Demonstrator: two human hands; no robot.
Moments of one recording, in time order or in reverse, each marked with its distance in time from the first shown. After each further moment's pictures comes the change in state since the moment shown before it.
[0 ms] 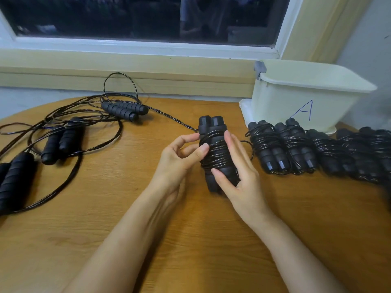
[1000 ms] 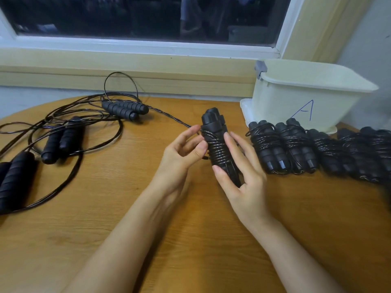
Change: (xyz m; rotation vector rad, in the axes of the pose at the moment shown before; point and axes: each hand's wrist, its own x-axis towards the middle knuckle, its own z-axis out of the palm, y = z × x) left_hand 0.007 -0.008 -0.007 -0.008 -0.111 0.084; right_hand -0.001 -0.007 0.002 -0.035 0.191 -0.141
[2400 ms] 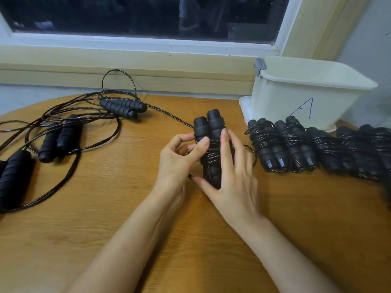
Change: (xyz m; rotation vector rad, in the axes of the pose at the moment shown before) left_hand -0.006 -0.001 0.015 0.063 0.228 0.007; right_hand -0.006 -0.005 0.014 -0.594 -0.153 0.061
